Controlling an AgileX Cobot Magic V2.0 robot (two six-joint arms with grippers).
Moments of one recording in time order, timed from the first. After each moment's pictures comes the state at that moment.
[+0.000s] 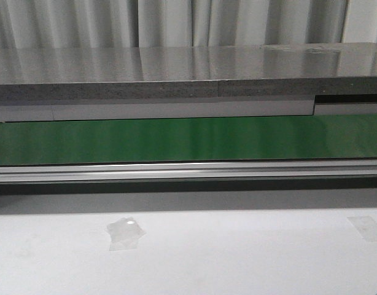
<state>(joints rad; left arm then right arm) 0.38 2.04 -1.42 -0.12 0.77 0.19 0.06 -0.01 0.03 0.03 0.09 0.05</state>
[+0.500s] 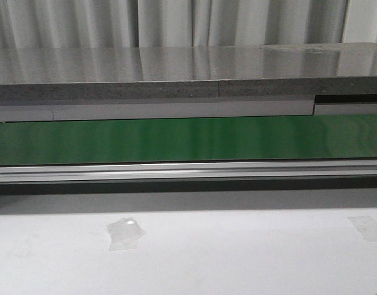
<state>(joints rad) 0.38 2.04 -1.42 -0.12 0.77 0.19 0.06 -0.01 0.03 0.03 0.09 0.05</state>
